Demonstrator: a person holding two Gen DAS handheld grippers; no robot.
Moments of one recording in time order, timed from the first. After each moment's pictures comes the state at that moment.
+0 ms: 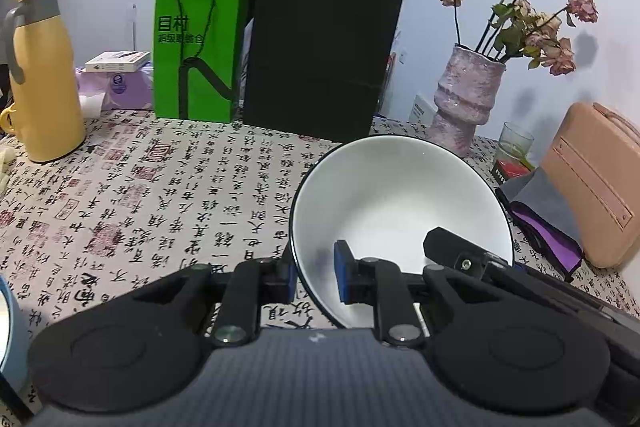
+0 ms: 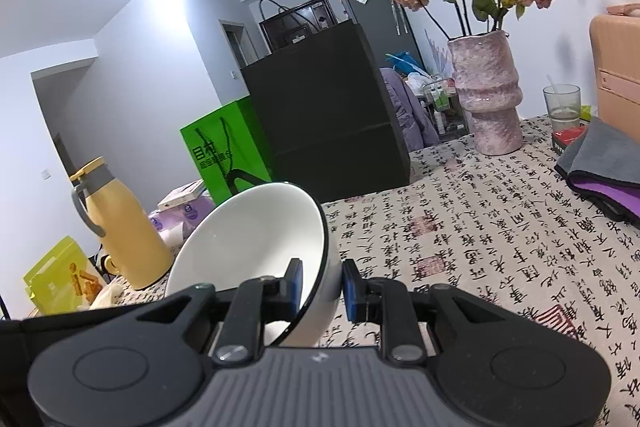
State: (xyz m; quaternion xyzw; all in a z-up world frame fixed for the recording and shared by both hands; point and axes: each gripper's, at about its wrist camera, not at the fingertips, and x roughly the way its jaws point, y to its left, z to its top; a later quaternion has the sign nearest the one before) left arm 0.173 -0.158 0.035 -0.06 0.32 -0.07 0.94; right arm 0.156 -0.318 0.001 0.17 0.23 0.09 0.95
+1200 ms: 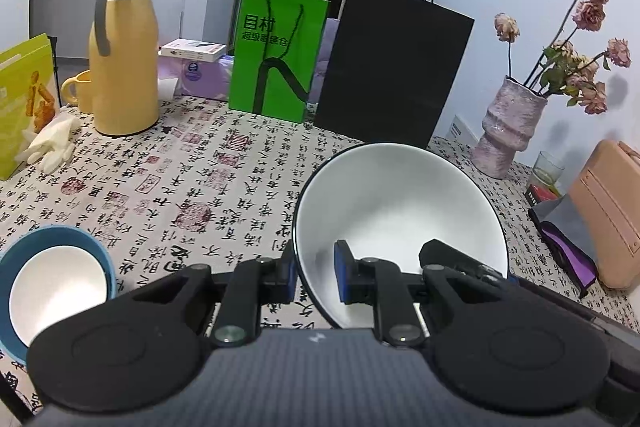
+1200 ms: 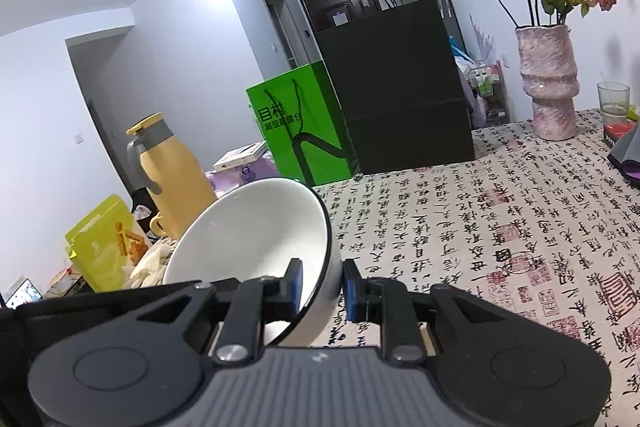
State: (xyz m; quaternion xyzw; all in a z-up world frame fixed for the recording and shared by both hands) left arm 0.127 -0.066 0.044 -0.10 0.31 -0.02 0.94; right arm 0.128 -0.233 0.014 0.15 0.25 0.15 0.94
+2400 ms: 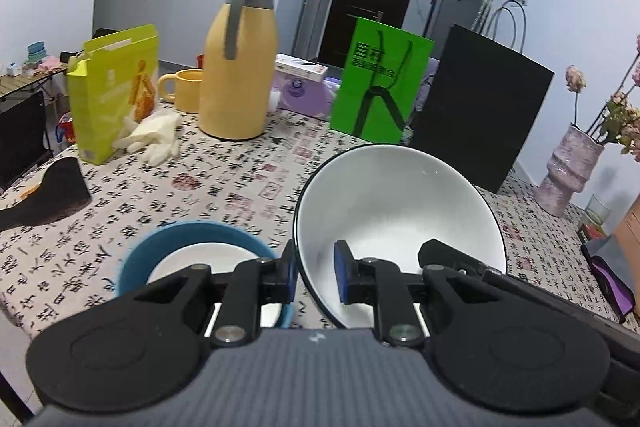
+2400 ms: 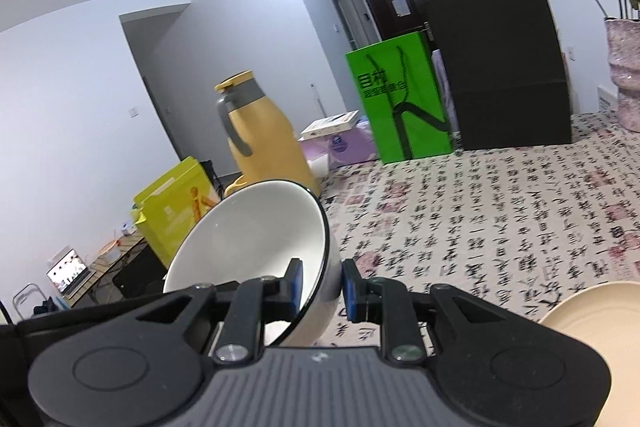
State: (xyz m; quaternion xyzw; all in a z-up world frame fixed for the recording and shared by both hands) left arm 0.075 0.056 0.042 -0.14 0.28 0.06 0.95; right arm 0.112 -0.112 0.010 0.14 0.26 0.24 0.93
